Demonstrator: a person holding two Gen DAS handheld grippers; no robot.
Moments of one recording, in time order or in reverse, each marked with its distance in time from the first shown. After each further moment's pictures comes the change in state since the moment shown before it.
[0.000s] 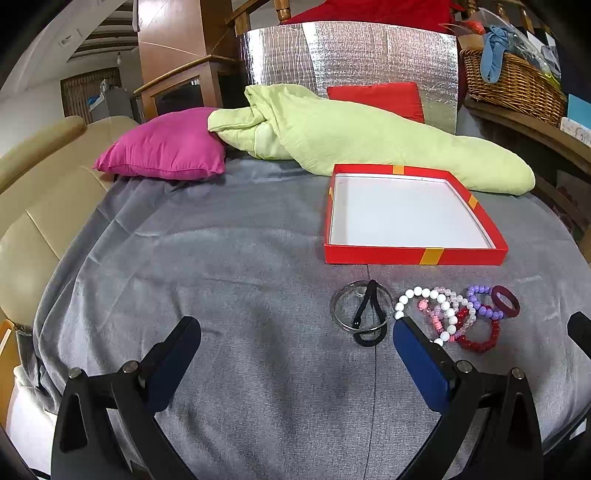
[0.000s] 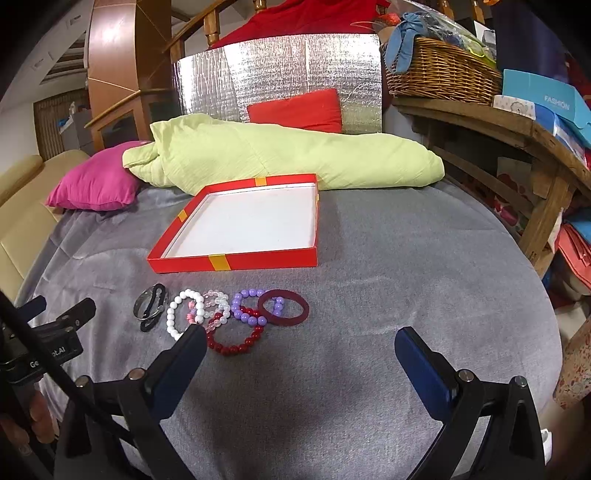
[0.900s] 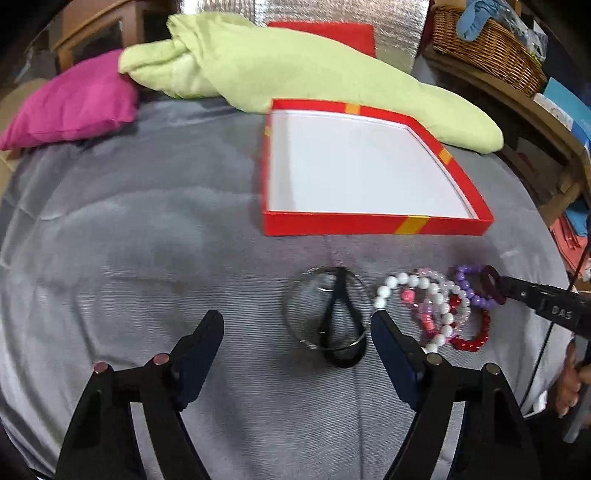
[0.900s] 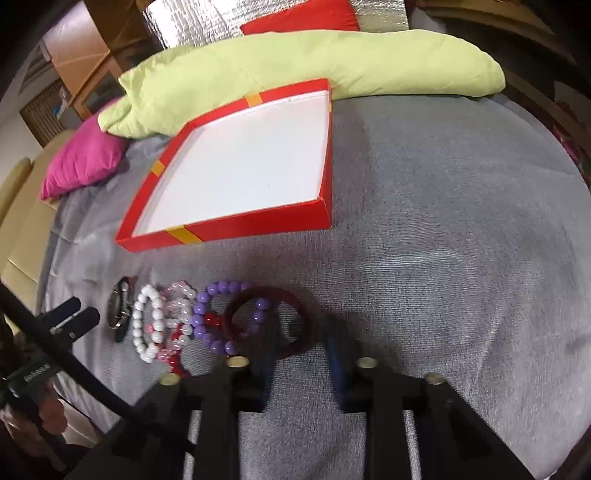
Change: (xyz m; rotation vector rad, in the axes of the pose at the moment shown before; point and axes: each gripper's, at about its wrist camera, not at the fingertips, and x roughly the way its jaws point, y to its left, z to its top) left arm 0.095 -0.010 0.025 0.072 0.277 -0.301; right arm 0.141 -0.024 0.022 0.059 0.383 0.154
